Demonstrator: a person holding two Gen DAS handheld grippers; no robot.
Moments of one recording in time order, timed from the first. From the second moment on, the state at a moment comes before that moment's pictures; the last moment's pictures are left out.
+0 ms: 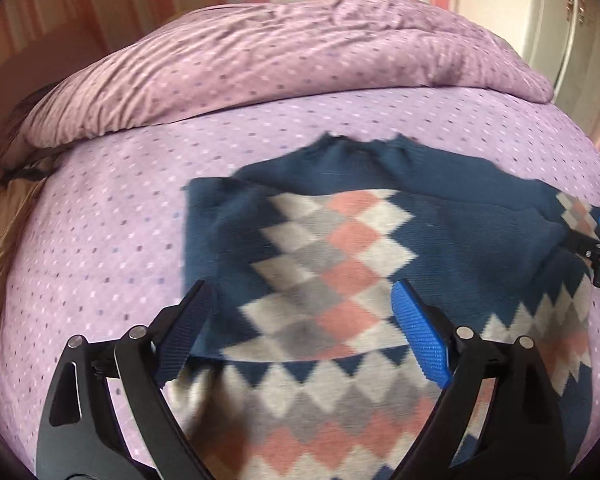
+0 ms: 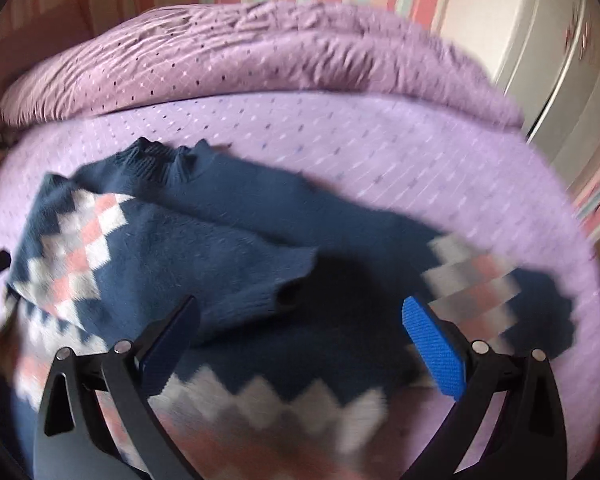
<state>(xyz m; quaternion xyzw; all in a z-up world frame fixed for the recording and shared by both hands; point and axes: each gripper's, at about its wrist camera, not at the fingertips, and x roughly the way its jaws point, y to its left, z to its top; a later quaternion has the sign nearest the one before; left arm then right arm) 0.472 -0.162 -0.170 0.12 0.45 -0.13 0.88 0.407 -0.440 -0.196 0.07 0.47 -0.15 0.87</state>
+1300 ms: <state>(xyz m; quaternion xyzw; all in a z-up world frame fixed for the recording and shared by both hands) 0.483 -0.114 -0.204 0.09 0.47 -0.10 0.87 0.419 -0.447 -0.269 0.02 0.46 -0.11 0.88</state>
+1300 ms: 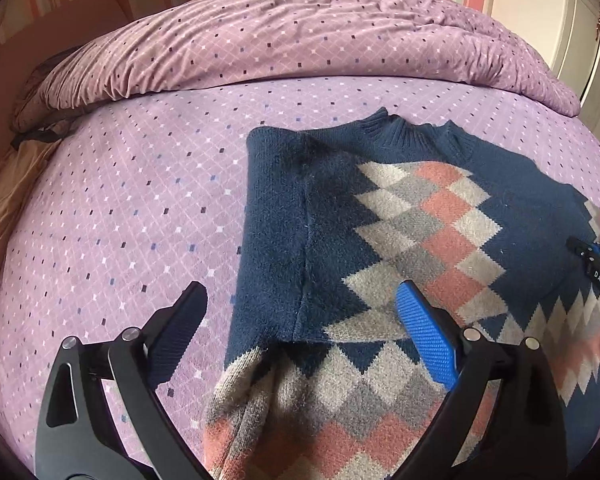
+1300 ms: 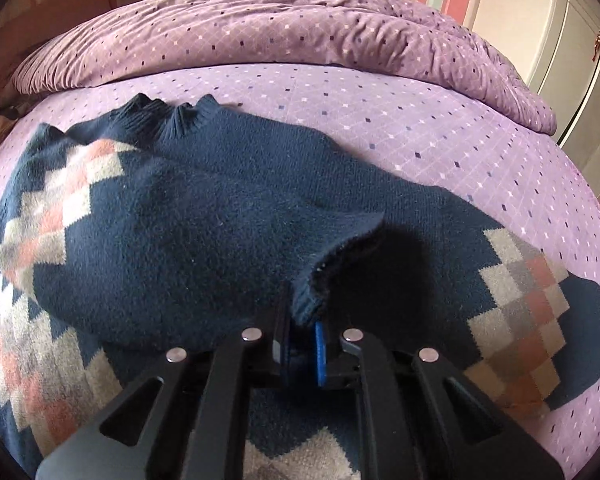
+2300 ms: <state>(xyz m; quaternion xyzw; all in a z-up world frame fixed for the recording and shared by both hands) 0.478 -0.125 -0.209 0.10 0.46 -0.13 0.87 0.410 -0.429 -0.277 0.02 0.48 -0.07 0.87</state>
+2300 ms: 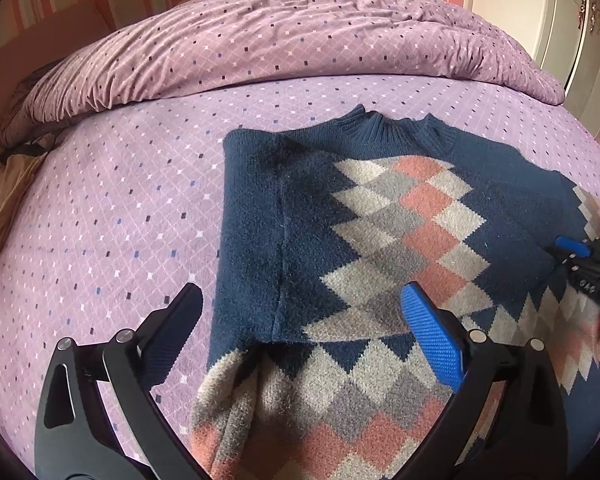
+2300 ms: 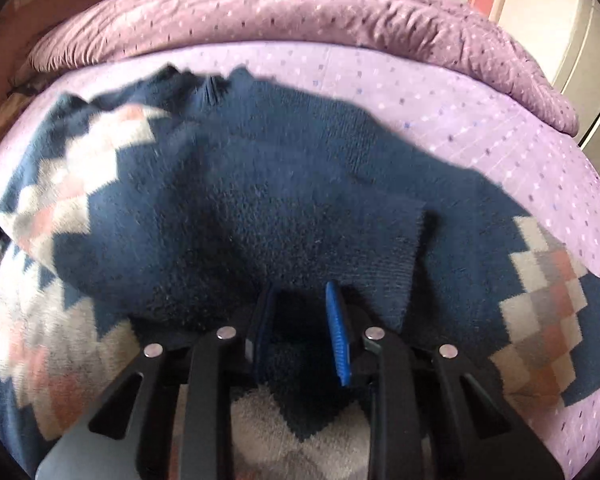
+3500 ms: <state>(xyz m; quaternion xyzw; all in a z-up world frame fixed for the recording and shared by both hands) 0.461 -0.222 -0.187 0.14 0.45 -0.17 0.86 0.275 -0.620 -0.212 0.07 0.41 -0.26 0.87</state>
